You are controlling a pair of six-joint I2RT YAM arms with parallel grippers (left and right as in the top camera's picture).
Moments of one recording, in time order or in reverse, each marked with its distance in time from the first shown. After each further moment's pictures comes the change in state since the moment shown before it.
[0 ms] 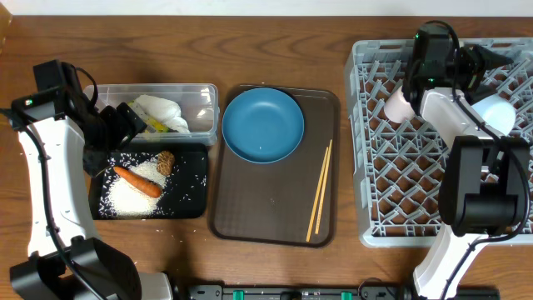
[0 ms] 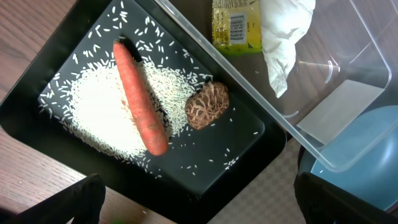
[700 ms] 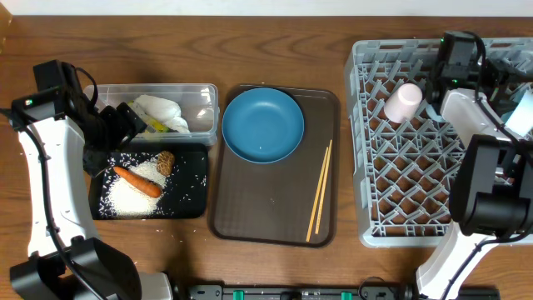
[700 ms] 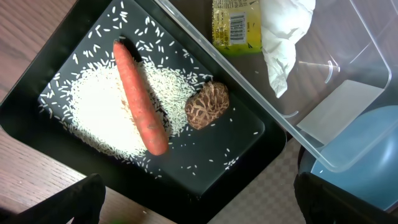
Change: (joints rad) left arm 0.000 0.000 0.000 0.000 0.000 0.000; right arm -0.099 0.000 0.002 -0.166 0.046 -0.004
